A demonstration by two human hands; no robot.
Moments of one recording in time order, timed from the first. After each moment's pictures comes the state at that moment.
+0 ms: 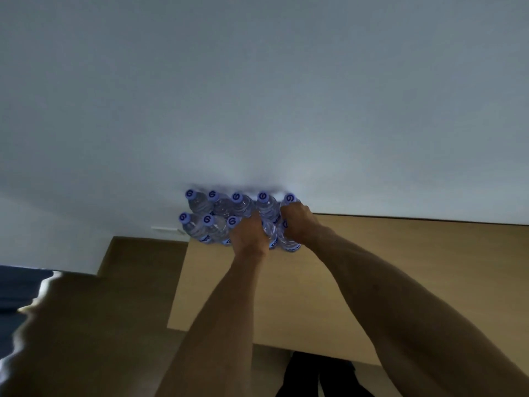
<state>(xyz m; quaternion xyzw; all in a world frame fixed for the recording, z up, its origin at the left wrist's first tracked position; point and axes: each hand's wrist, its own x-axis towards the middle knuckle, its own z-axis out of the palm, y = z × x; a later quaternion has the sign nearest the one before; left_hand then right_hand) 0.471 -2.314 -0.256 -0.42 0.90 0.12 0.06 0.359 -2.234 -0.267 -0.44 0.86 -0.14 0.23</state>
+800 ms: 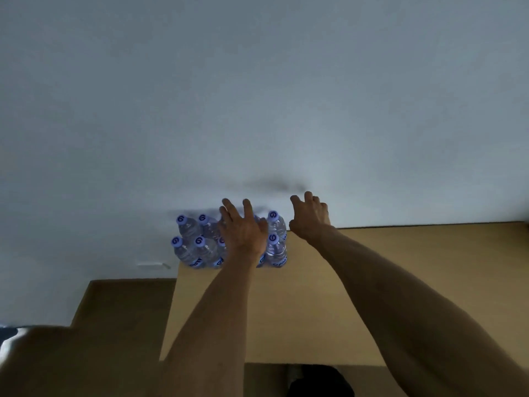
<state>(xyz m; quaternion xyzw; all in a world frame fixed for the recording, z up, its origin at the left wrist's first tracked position) 0.459 -2.301 -0.201 -0.39 0.92 0.05 0.00 0.346 -2.189 -0.192 -0.31 0.94 -0.08 0.13</state>
